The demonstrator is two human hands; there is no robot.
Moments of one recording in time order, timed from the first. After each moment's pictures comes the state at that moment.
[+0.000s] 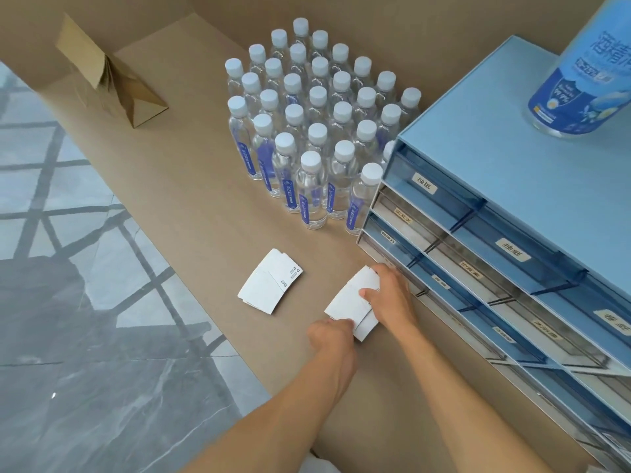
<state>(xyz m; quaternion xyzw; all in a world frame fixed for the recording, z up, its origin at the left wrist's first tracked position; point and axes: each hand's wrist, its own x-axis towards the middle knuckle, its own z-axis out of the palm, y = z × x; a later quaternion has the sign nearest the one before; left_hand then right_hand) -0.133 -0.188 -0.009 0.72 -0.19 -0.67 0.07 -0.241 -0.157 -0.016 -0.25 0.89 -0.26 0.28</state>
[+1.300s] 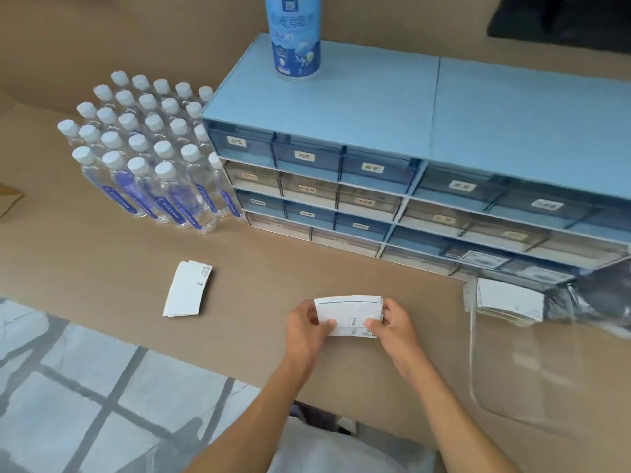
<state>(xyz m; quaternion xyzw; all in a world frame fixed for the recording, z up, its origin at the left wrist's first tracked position) -0.071 -0.074 0.003 0.39 -0.65 -0.65 -0.05 -0.130 0.084 -0.006 0.07 0.75 -0.60 0.27</state>
